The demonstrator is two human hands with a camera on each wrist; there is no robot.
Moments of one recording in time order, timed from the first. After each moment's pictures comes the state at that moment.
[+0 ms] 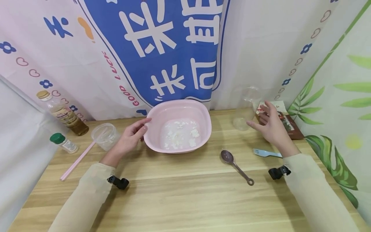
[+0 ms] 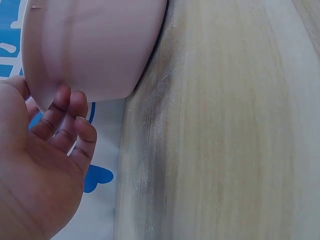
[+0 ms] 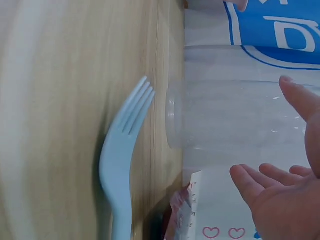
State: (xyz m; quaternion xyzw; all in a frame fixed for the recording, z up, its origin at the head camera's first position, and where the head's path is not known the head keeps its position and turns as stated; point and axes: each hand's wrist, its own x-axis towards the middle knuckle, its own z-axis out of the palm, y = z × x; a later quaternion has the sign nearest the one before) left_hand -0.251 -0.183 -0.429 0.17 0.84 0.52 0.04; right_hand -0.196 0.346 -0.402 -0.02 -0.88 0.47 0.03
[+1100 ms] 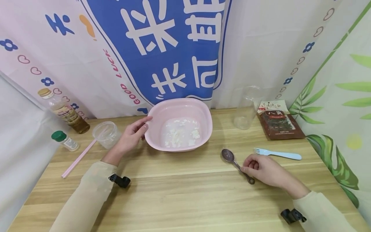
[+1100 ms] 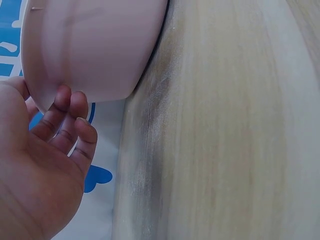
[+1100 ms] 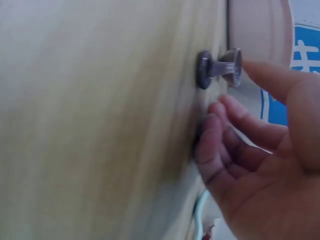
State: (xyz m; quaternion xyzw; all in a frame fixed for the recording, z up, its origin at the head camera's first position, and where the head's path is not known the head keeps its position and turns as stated) left_hand -0.249 -0.184 -0.430 0.16 0.83 0.53 0.03; right_hand -0.093 0.310 -0.441 0.13 -0.93 0.32 -0.11
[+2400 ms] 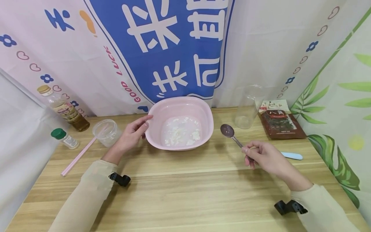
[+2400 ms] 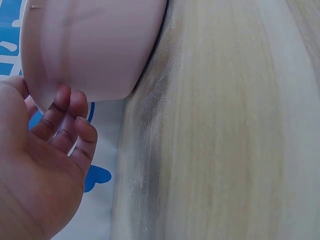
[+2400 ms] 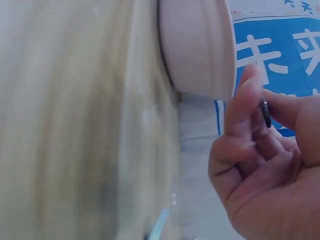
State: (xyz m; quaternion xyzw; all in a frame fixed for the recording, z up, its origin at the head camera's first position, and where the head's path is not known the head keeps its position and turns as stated) left_hand -0.250 -0.185 -0.432 0.16 0.84 0.52 0.04; right_hand -0.108 0.302 -0.407 0.07 -0.85 0.51 -0.13
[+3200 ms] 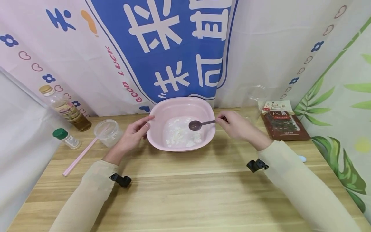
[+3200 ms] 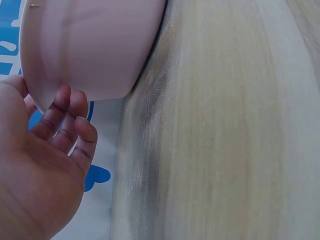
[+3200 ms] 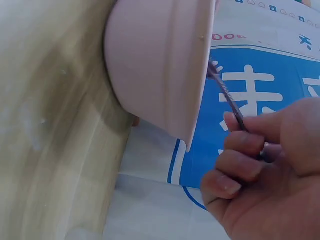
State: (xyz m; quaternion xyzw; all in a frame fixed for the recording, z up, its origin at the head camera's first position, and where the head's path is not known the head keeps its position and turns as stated) left_hand -0.250 -0.186 -0.432 0.15 0.84 0.53 0.05; right_hand -0.205 0.222 -0.350 0.18 -0.93 0.31 -0.04
